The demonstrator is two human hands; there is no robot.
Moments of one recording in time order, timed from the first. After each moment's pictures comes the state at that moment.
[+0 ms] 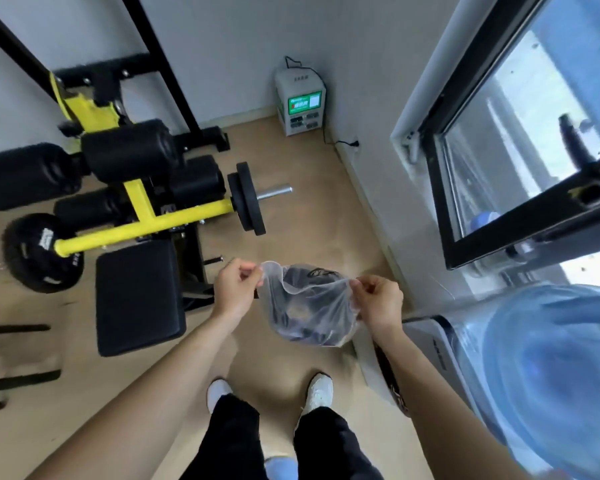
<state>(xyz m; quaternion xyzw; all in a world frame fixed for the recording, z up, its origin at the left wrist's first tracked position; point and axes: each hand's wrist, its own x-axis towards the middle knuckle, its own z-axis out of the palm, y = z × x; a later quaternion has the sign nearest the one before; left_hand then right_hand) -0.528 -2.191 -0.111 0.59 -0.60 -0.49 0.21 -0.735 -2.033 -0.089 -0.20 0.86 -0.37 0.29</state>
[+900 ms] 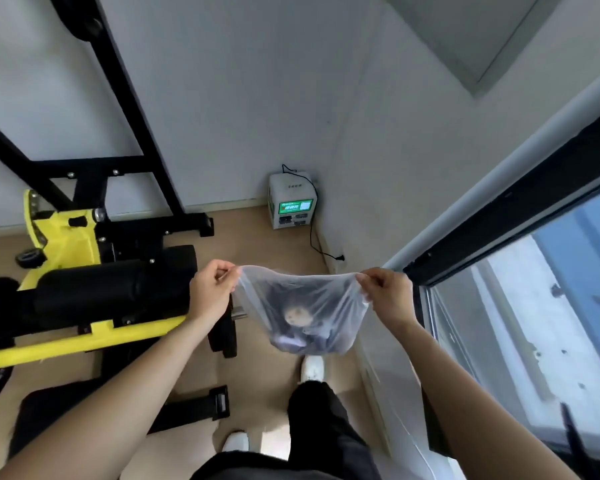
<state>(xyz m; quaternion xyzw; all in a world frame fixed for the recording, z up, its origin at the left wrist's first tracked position) -0.701 -2.521 -0.026 0.57 -0.59 -0.48 0.29 -0.983 -2.364 0.032 -0.37 0.84 -0.32 0.22</state>
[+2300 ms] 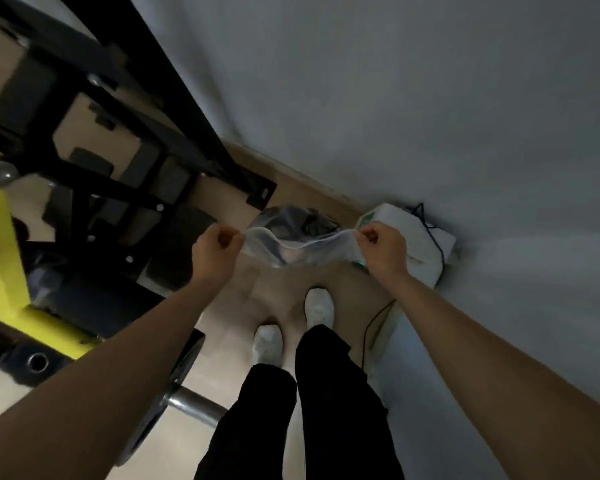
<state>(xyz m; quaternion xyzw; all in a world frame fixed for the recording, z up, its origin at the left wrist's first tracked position) -0.874 -3.017 -0.362 0.84 -0.33 -0.38 0.22 -1.163 -3.098 -0.381 -0.59 0.70 -0.11 0.37</state>
